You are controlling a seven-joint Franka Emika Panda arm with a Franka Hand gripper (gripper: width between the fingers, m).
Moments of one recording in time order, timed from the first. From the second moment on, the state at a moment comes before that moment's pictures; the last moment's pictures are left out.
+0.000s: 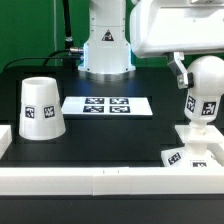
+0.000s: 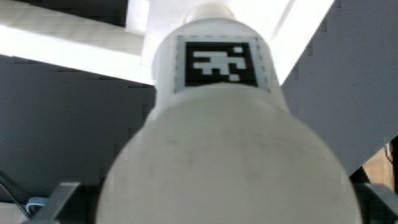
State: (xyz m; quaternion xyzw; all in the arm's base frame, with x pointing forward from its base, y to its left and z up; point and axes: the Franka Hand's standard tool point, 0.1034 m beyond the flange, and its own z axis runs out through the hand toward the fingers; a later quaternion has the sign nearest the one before) arm 0.629 0.097 0.136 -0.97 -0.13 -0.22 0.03
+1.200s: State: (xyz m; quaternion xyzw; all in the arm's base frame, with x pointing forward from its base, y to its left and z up) arm 0.631 0.098 0.124 -0.96 -0.13 -0.24 0.03
